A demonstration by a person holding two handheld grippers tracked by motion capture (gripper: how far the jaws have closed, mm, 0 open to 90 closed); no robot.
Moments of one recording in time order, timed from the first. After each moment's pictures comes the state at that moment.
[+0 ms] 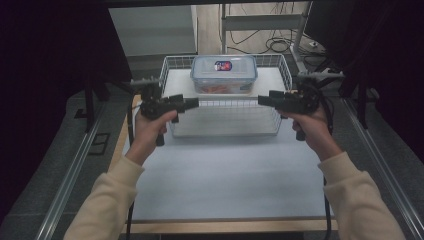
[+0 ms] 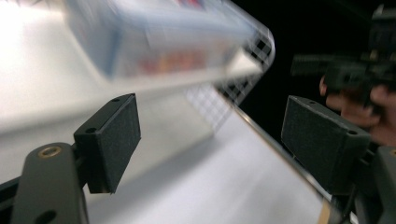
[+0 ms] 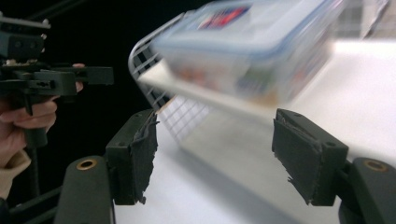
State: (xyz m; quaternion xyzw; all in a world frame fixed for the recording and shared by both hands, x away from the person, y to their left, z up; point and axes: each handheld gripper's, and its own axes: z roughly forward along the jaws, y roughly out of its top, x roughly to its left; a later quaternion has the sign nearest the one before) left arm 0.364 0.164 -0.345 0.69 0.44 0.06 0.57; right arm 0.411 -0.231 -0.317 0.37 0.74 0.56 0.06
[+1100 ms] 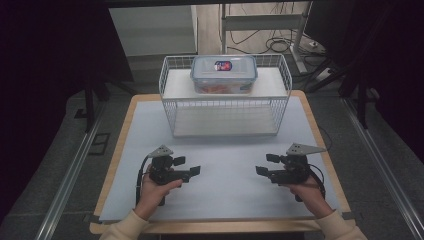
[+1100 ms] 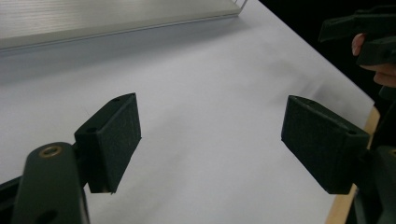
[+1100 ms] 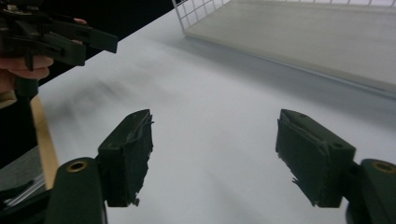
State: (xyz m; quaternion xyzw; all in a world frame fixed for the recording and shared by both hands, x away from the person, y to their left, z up) left arm 0.292 0.153 -0.492 0.74 0.45 0.05 0.50; right arm 0.323 -0.248 -0.473 0.33 0.79 0.51 0.06
